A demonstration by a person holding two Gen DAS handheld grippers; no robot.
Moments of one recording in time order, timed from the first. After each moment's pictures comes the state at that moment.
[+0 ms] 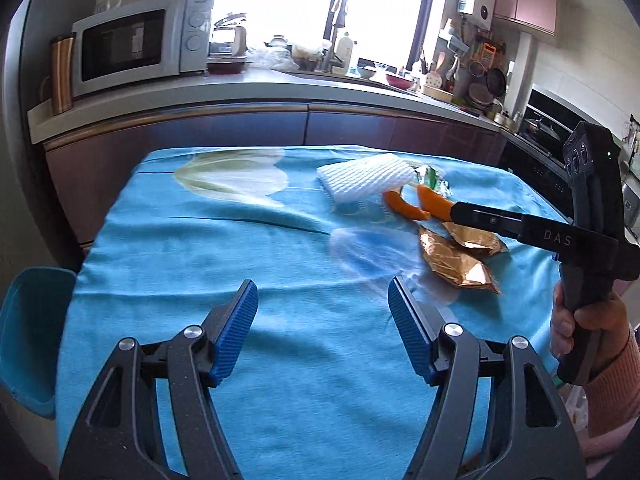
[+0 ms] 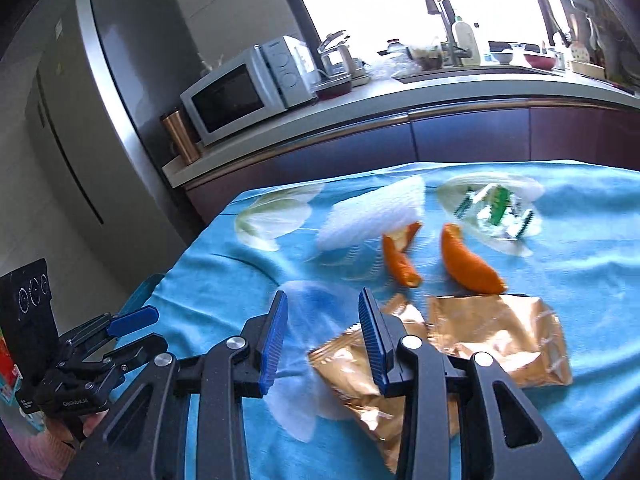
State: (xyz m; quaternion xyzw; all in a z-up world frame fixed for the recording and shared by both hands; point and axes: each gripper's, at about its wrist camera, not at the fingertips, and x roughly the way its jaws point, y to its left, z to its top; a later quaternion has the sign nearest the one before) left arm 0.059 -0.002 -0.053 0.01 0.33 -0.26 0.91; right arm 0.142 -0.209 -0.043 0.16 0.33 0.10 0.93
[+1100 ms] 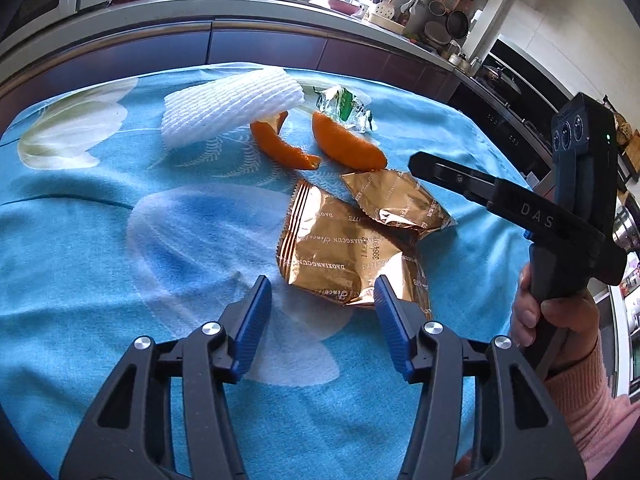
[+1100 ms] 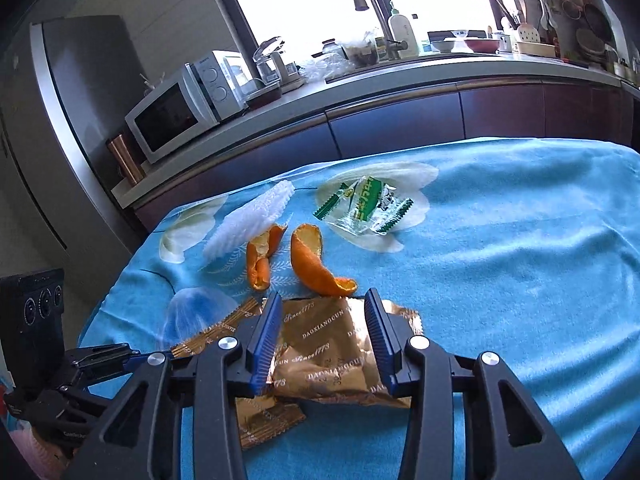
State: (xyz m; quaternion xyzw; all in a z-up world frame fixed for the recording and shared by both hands) left arm 0.097 -0.138 -0.099 0.01 0.45 -0.36 0.82; right arm 0.144 -0.300 -0.068 0.18 0.34 0.04 0.92
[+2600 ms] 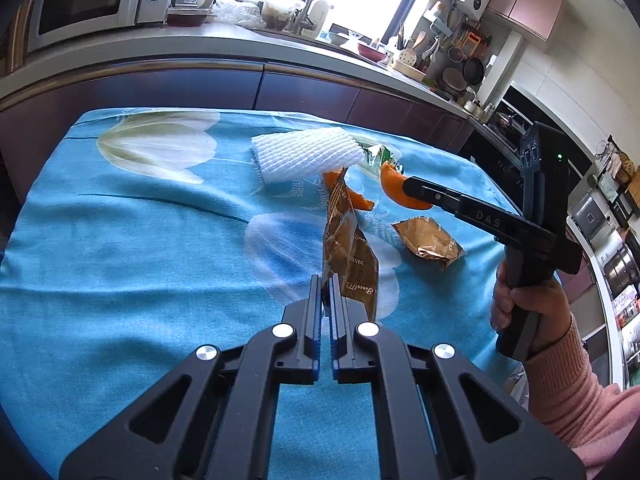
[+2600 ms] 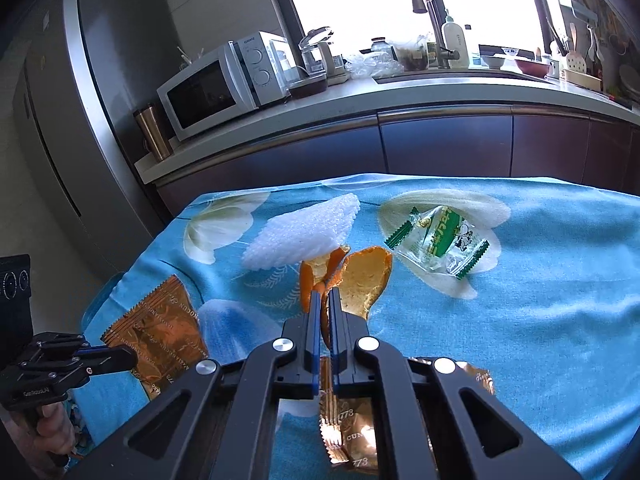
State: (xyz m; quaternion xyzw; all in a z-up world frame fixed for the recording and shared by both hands) left arm 0.087 -0.049 -0.059 -0.04 0.40 -0.32 0.86; right arm 0.173 -0.265 -0.046 0.13 0.34 0.09 0.93
